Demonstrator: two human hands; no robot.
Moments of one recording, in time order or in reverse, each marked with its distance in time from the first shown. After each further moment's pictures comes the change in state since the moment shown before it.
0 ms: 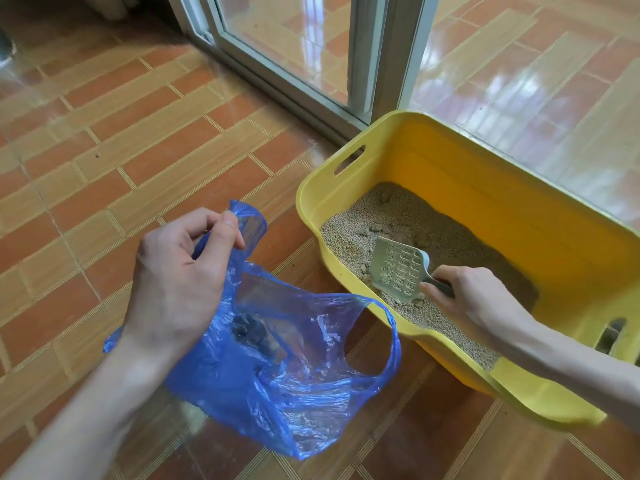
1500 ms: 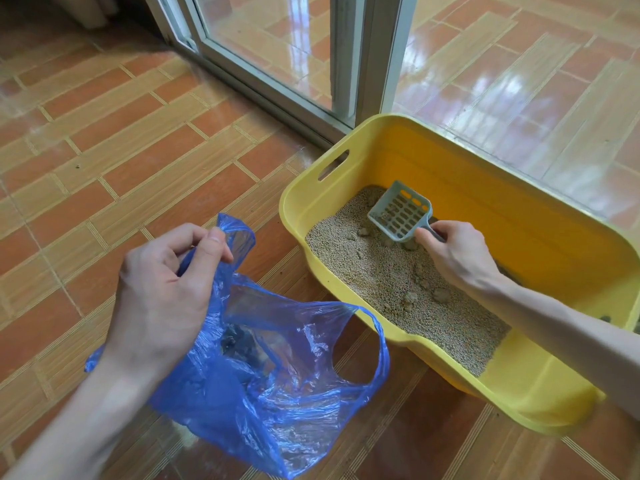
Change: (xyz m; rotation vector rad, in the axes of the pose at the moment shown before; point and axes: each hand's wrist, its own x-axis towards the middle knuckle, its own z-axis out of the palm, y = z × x) left_hand 0.000 -0.004 0.005 -0.036 -0.043 -0.004; right_hand 0.067 0.018 -0.003 0.387 0.227 0.186
